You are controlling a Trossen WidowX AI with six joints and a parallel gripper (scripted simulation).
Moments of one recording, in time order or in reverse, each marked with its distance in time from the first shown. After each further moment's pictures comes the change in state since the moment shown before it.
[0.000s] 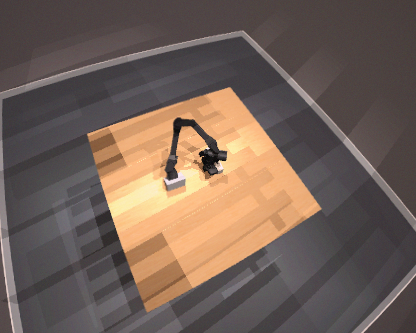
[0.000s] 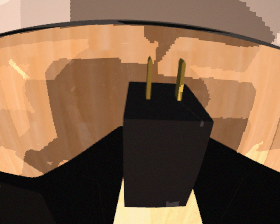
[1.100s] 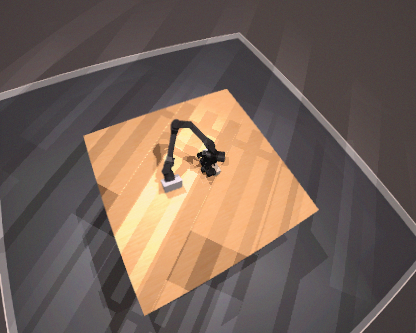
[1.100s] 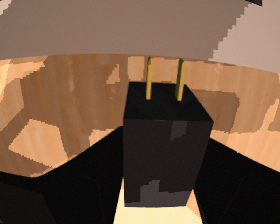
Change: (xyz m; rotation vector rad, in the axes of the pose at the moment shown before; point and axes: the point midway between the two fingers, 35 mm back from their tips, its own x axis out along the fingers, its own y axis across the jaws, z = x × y) arm 0.000 0.000 0.008 -0.002 -0.001 -0.001
